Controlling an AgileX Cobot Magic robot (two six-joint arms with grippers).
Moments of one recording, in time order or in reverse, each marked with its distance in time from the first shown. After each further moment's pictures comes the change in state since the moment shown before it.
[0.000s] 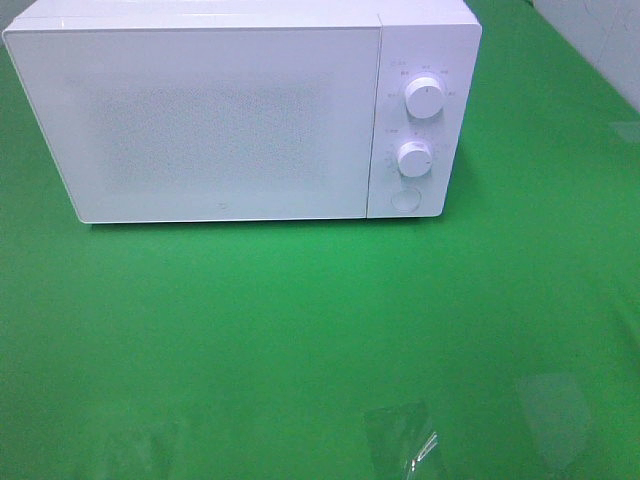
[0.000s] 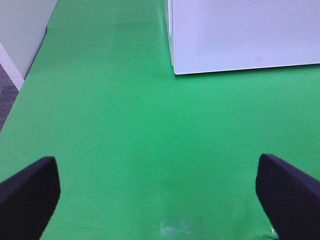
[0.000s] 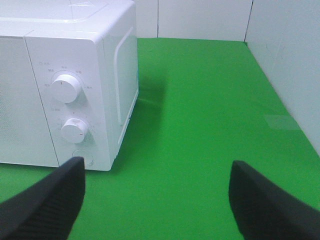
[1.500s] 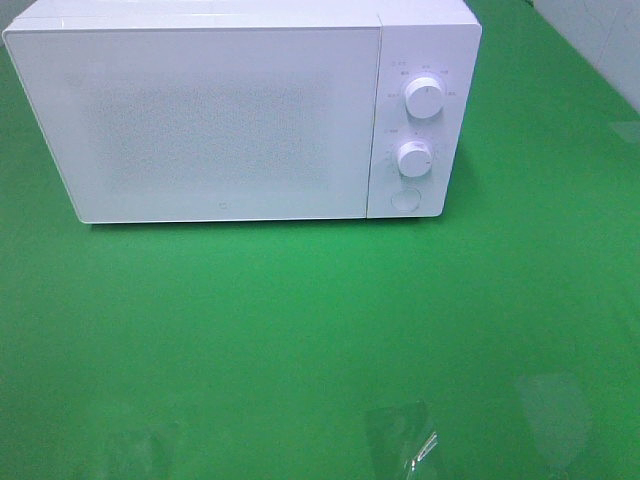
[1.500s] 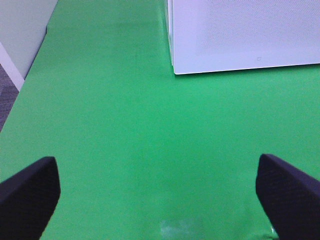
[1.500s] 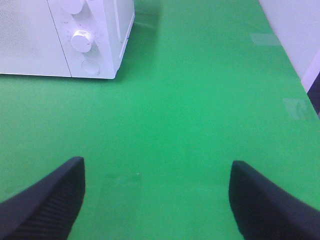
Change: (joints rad) left arm 0.000 0.000 0.000 0.000 0.000 0.000; right arm 0.000 -0.510 -0.227 0.017 0.970 0.000
